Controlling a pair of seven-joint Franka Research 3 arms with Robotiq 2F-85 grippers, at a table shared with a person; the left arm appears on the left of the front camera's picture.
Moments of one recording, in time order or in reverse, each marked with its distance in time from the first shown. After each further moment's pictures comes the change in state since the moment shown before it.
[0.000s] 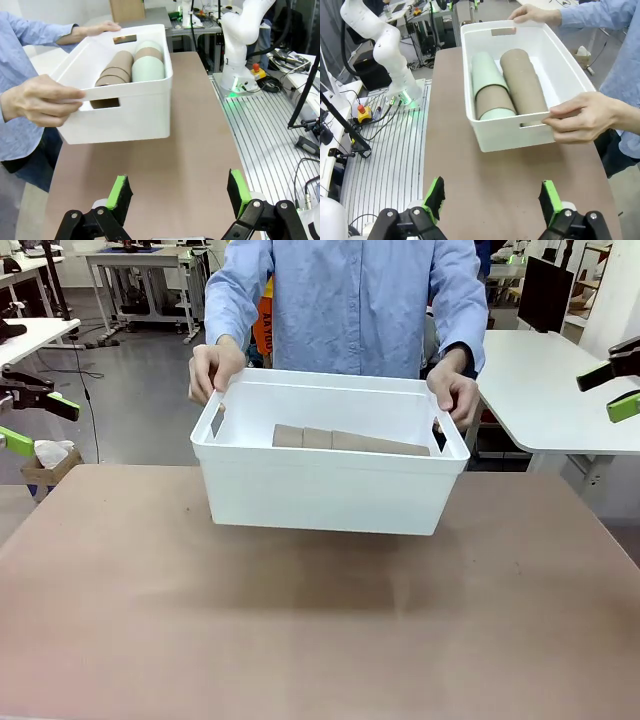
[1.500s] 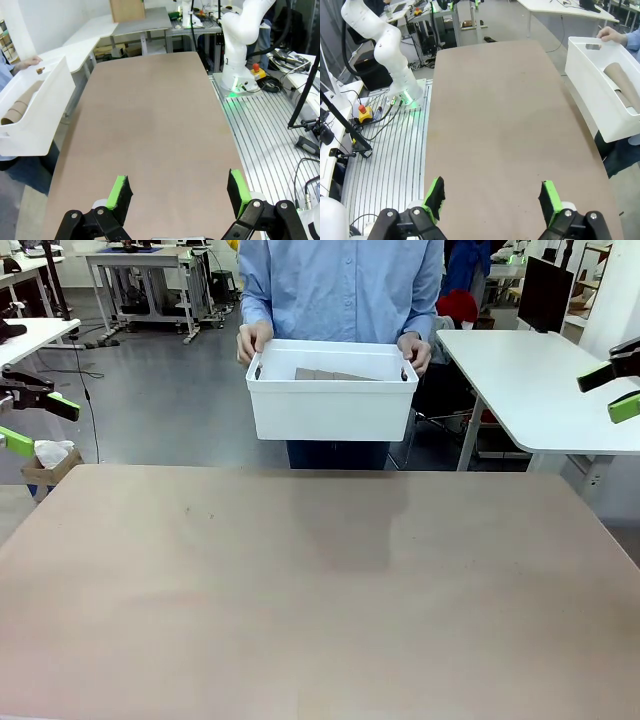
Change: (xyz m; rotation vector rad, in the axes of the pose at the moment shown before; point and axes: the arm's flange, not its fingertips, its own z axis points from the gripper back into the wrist) left arm 0.000 0.000 0.000 0.000 0.000 0.000; right arm -0.001 0.001 0.001 0.004 0.001 -0.002
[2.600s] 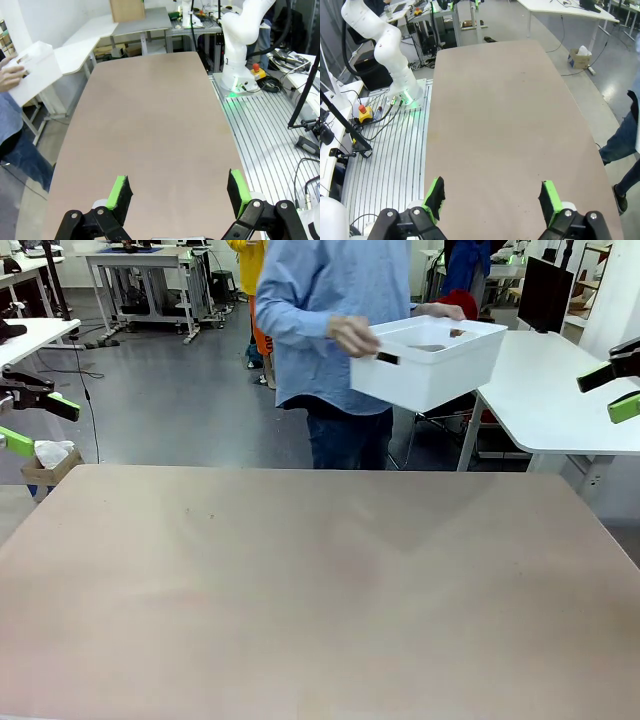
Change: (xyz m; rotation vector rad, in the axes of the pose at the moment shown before) left arm 0.000 0.000 0.000 0.000 0.000 0.000; right arm 0.000 0.000 0.000 0.001 0.000 0.000
